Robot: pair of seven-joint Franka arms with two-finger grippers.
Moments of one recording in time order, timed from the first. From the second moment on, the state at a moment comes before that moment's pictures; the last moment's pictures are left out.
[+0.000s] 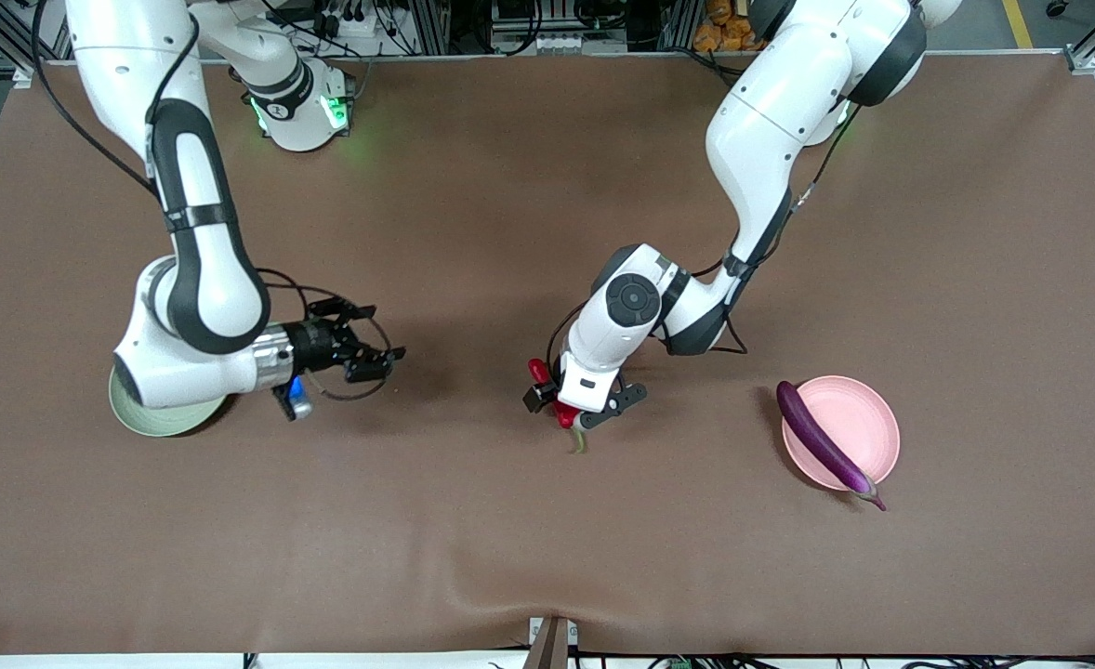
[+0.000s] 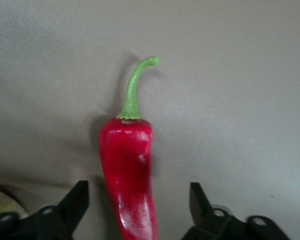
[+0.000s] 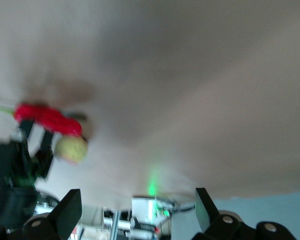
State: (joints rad) left arm -0.55 0.92 -0.19 -1.39 -0.04 2.57 -1.14; right arm 0.51 0.50 -0.38 -1.78 1.00 1.64 0.57
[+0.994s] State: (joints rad) left arm -0.32 0.66 -0.16 -1.33 -0.04 2.20 -0.92; right arm 0.89 0.44 -0.37 -2.05 1.56 2.23 0.50
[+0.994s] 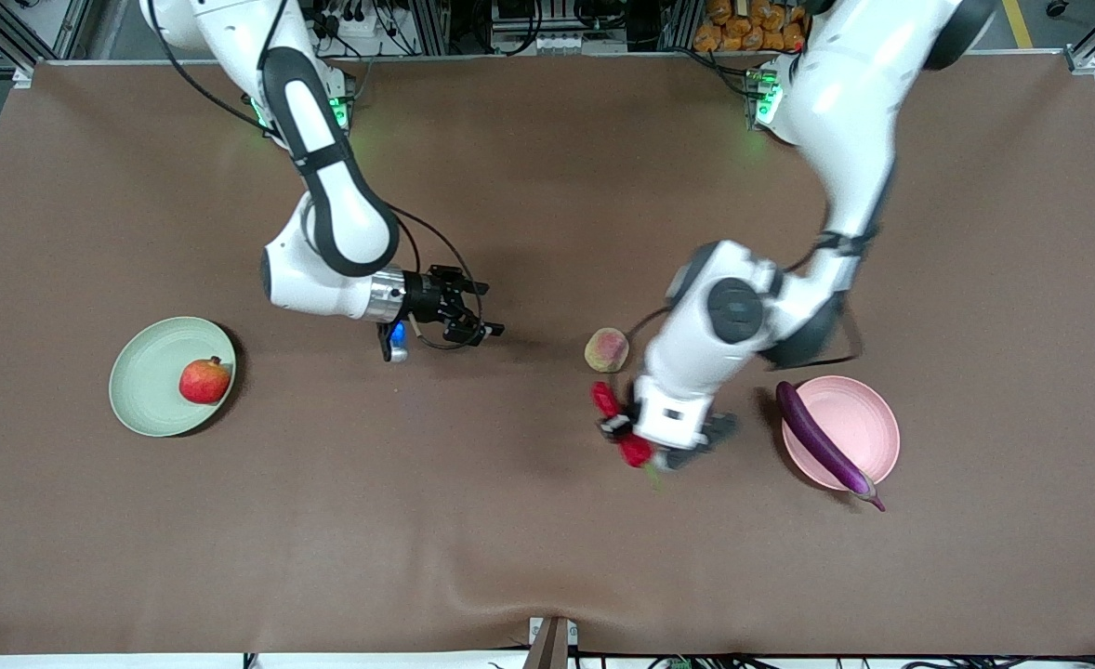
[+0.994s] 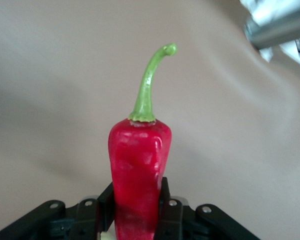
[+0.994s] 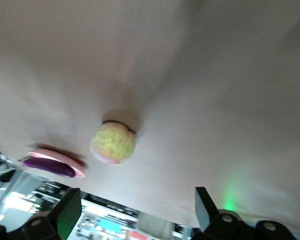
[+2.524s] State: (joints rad) left arm 0.14 0.51 -0.18 -1.51 0.06 2.02 -0.57; right arm 1.09 0.92 -0.30 -1.50 1.79 2.75 0.85
